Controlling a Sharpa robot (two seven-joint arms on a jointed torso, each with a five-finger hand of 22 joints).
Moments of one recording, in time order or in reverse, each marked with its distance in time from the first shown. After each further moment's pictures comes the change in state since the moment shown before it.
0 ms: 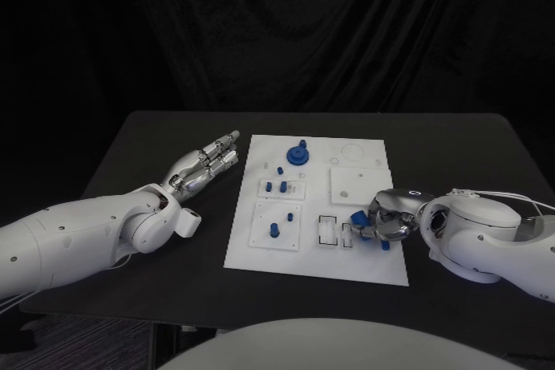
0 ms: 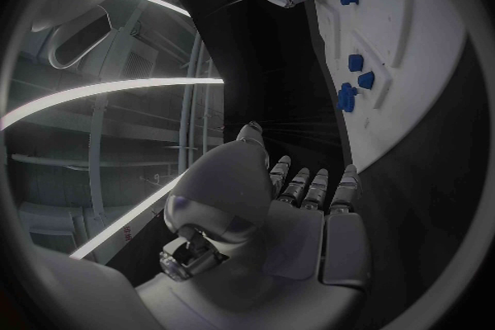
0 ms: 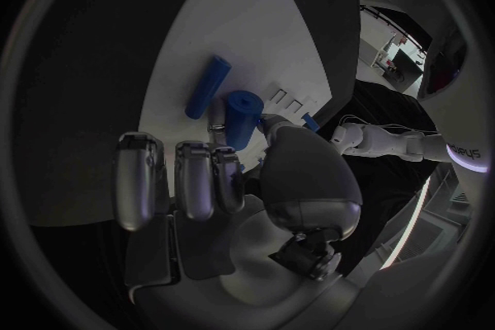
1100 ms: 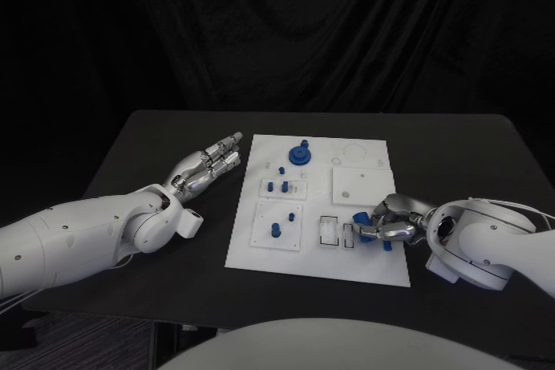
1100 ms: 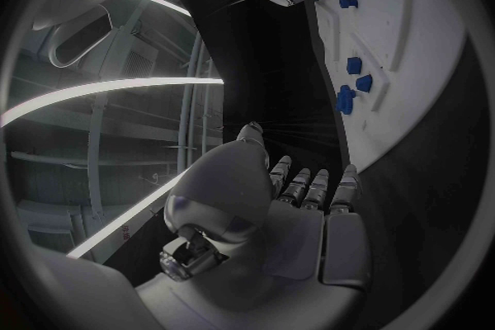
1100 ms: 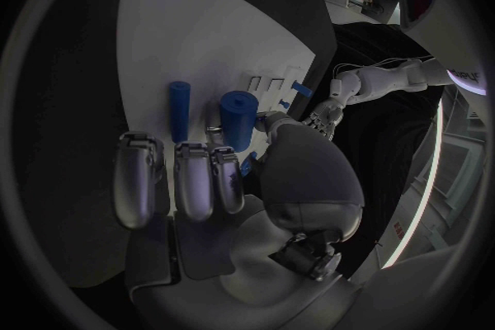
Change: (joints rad) left arm -0.005 0.000 0.000 -0.002 0.000 0.011 0.000; left_hand 0.000 0.000 0.003 0.003 0.004 0.000 0.007 0.000 0.000 -0.003 0.011 0.000 0.001 -0.004 0.004 0.000 -0.001 0.000 0.004 0.004 0.000 0.001; right arm -0.003 -0.030 -0.006 0.024 0.379 -0.119 0.008; right_hand 0.032 -0.032 -0.004 -0.004 0.273 -0.021 0.014 0.044 0.026 0.001 0.004 0.000 0.001 0.000 0.007 0.004 0.000 0.000 0.000 0.000 -0.009 0.000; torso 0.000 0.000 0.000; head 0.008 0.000
